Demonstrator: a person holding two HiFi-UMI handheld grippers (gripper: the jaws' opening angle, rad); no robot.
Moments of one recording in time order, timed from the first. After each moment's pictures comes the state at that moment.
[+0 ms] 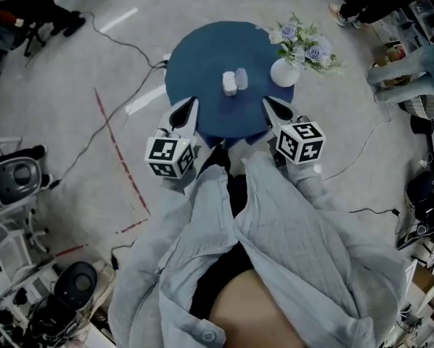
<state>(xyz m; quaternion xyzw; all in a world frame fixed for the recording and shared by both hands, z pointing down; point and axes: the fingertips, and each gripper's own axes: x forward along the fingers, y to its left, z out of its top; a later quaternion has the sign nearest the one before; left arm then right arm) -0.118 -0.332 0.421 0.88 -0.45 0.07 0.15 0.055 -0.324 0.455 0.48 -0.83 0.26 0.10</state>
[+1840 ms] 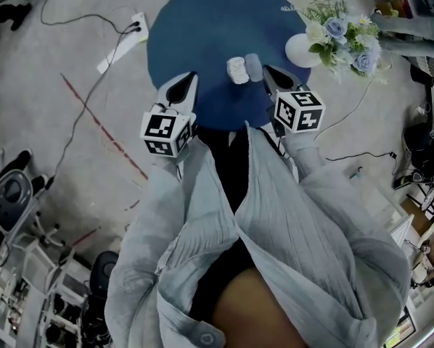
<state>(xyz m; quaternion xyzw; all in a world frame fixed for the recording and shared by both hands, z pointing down) -0.115 -0.424 0.537 0.89 -0.35 0.15 0.24 0.056 -0.404 0.575 0.54 -0.74 0.35 0.19</state>
